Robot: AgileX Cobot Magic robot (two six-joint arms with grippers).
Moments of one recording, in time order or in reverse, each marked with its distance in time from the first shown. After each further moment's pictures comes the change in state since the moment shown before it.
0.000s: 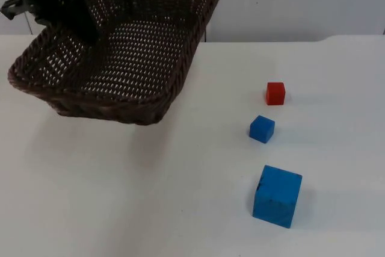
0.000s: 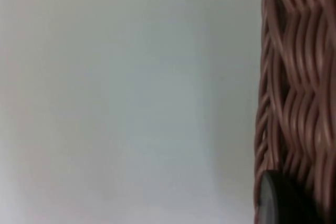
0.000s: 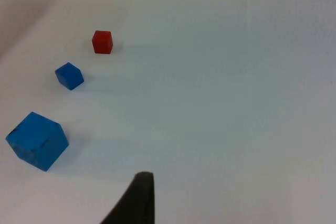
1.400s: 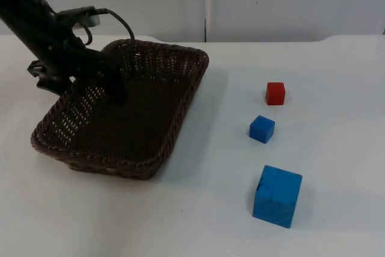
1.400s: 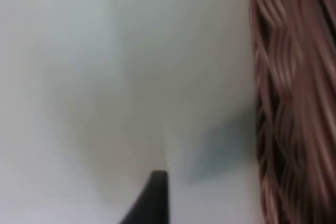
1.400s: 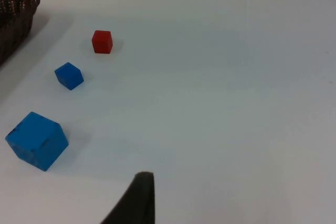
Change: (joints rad) right arm 0.000 0.000 0.000 0.000 0.000 0.000; left arm 0.000 0.277 -0.007 0.033 -0.218 0.184
